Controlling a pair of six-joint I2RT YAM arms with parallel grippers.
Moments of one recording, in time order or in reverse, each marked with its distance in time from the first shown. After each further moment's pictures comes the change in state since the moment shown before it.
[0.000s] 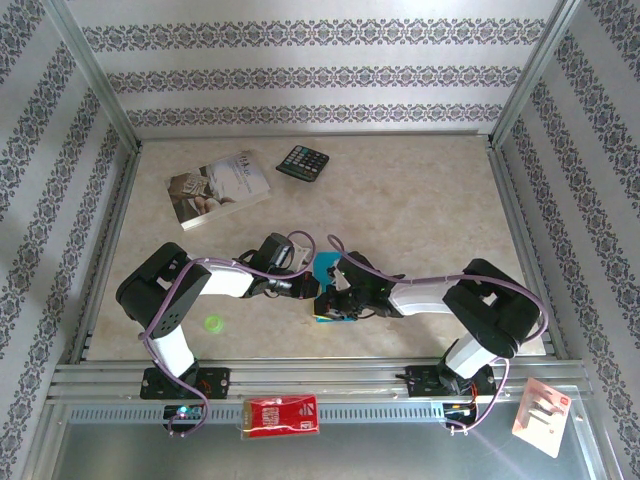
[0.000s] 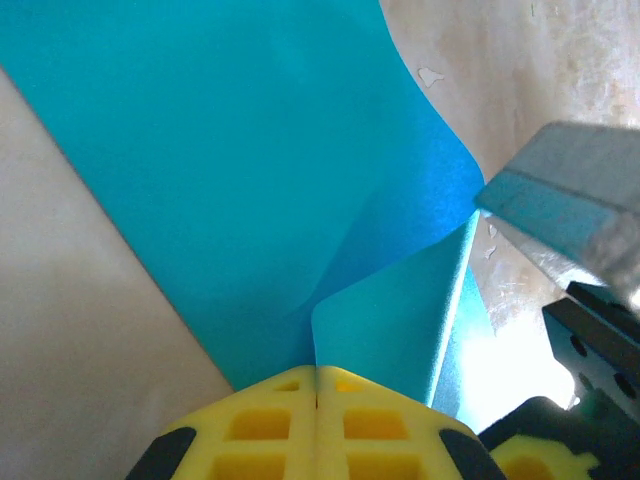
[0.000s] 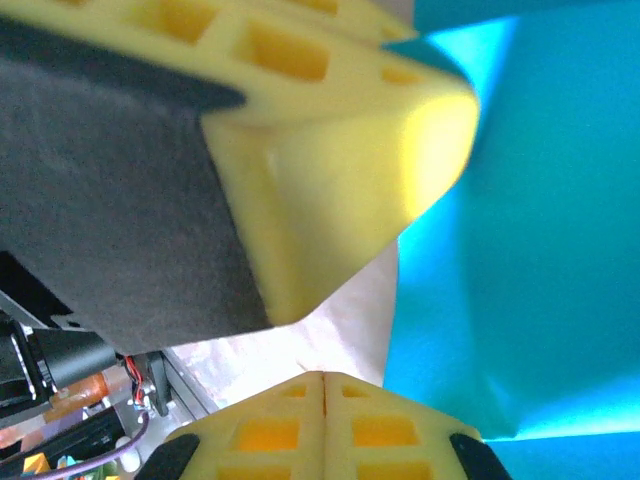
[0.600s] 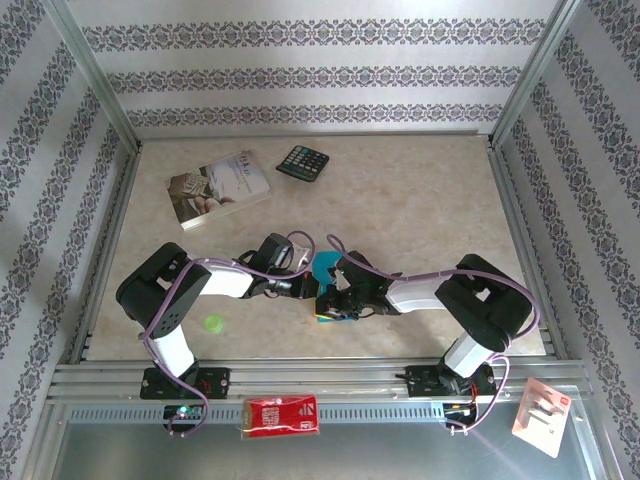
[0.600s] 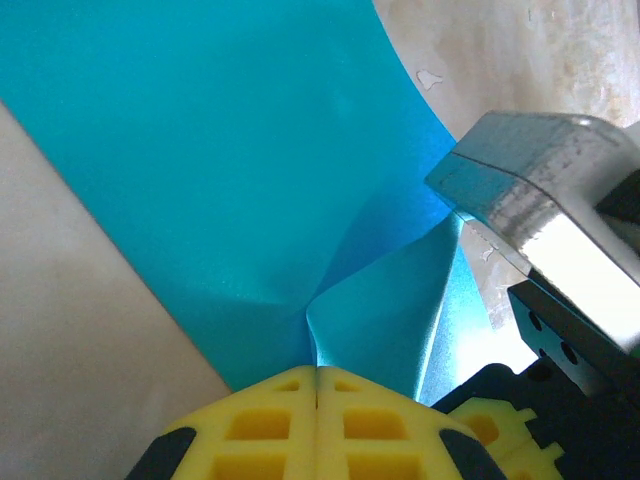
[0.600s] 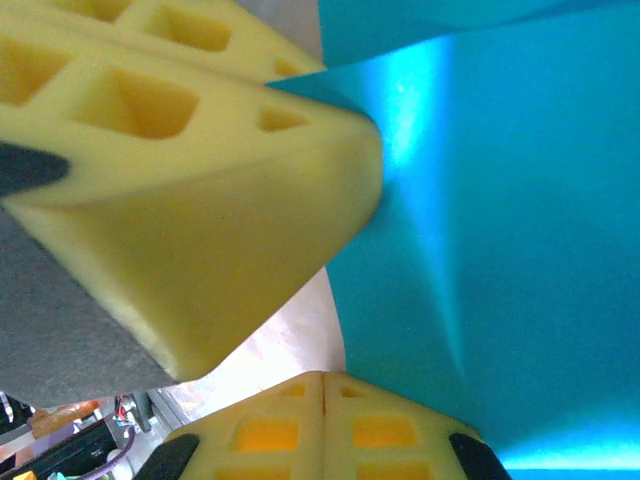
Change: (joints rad) left arm 0.001 0.000 -0.007 0.015 0.003 -0.010; right arm -0.021 0.051 0.012 -0.002 0.003 -0.005
